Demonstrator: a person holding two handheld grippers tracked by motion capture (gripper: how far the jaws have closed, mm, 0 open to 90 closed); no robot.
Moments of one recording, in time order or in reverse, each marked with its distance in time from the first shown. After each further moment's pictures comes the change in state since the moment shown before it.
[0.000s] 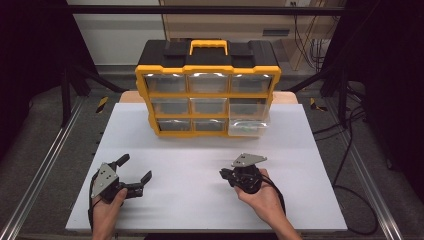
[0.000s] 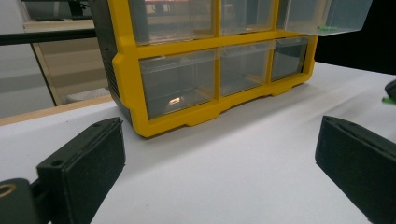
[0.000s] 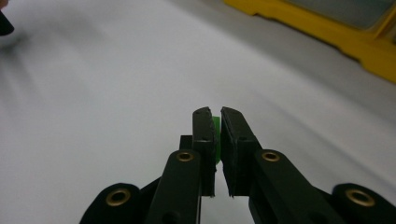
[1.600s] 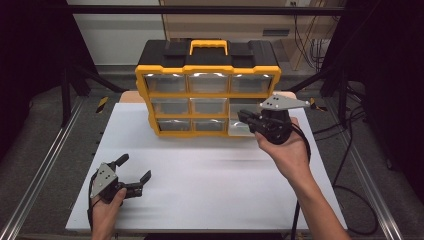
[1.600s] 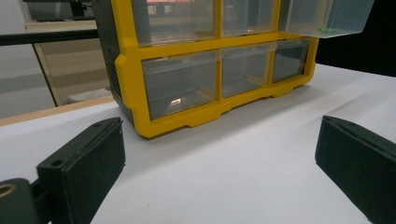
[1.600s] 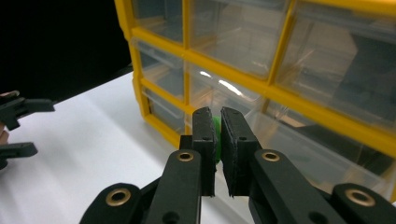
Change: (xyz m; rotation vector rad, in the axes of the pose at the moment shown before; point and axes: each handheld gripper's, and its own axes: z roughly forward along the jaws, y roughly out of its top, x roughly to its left) left arm 0.002 0.000 -0.001 -0.005 0.003 -0.004; right arm -0.038 0.132 -0.105 -0.256 -0.146 -0.031
